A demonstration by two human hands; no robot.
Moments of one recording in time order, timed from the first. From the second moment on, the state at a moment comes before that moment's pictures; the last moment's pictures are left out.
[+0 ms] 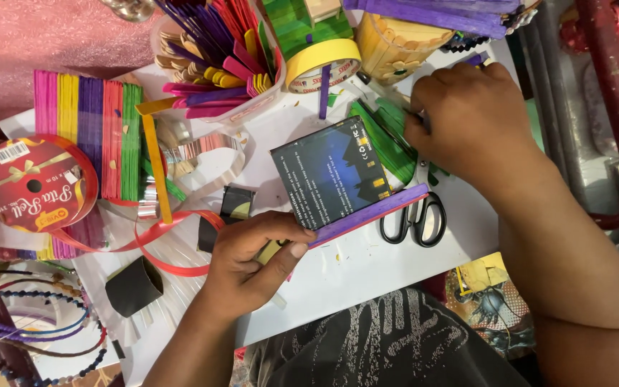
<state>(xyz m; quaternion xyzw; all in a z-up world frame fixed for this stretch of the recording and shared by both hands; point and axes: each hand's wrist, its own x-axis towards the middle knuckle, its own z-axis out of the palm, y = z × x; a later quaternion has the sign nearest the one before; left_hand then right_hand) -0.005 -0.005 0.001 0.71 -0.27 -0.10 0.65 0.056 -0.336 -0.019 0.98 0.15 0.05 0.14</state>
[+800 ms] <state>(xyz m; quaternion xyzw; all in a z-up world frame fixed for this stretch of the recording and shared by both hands) -0.005 -0.006 0.002 0.69 -0.26 -0.11 0.66 0.012 -0.317 0.064 0.86 0.27 -0.11 -0.43</state>
